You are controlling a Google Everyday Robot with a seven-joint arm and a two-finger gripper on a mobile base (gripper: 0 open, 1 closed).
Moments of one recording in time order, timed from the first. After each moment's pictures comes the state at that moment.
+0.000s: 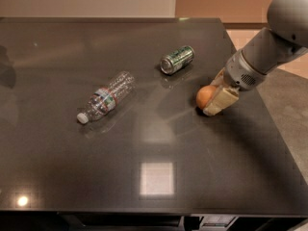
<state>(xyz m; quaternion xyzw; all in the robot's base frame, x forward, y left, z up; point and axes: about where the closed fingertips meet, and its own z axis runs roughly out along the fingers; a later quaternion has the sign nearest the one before) 0.551 -0.165 0.839 -0.59 0.77 0.14 0.20</state>
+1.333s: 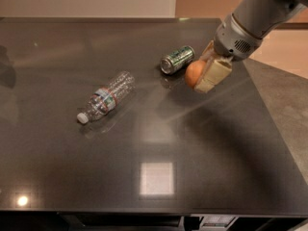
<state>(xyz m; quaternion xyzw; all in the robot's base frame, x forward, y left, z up) 0.555 -0.127 0.914 -0.64 0.73 0.13 0.20</state>
